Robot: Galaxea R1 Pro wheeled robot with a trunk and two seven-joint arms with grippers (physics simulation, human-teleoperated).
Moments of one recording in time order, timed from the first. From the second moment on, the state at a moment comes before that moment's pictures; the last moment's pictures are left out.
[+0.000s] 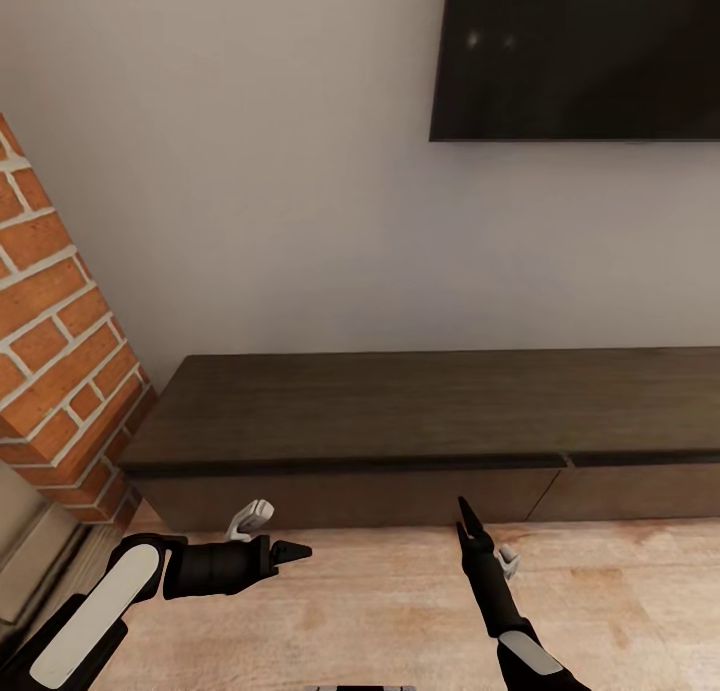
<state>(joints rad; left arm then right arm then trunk) -0.30 0.35 -0.33 -1.49 1.37 0.99 0.15 -0.51 -0.02 0.30 -0.26 -1.69 -0.10 1.01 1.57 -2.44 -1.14</state>
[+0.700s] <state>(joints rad) -0.30 0.35 -0.33 -1.49 1.37 0.99 0.15 -0.51 -0.01 0.30 -0.26 -1.69 -0.11 1.00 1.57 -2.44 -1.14</state>
